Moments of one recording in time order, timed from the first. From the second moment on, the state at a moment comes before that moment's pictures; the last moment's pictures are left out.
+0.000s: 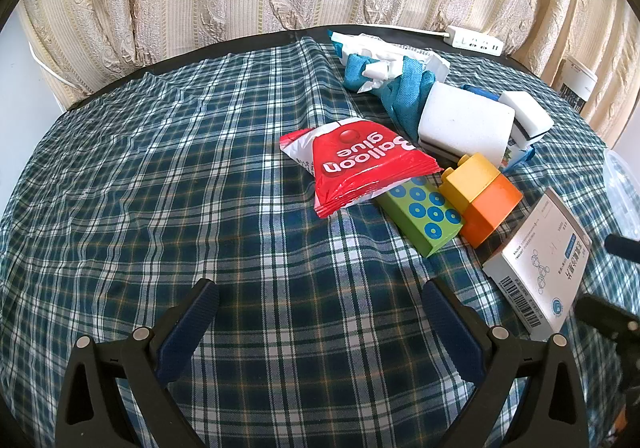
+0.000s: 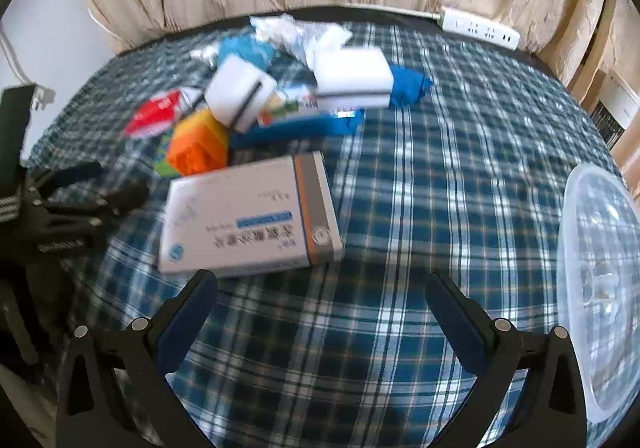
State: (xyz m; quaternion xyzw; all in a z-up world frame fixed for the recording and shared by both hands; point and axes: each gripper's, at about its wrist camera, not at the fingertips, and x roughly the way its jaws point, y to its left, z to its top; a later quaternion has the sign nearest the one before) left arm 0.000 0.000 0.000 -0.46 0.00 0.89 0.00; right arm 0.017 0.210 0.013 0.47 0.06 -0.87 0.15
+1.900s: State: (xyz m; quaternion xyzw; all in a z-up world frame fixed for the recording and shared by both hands) left arm 0.001 -0.021 0.011 -0.48 -0.07 0.88 0.00; right arm -0.016 0.226 0.016 0.45 0.01 -0.89 0.07
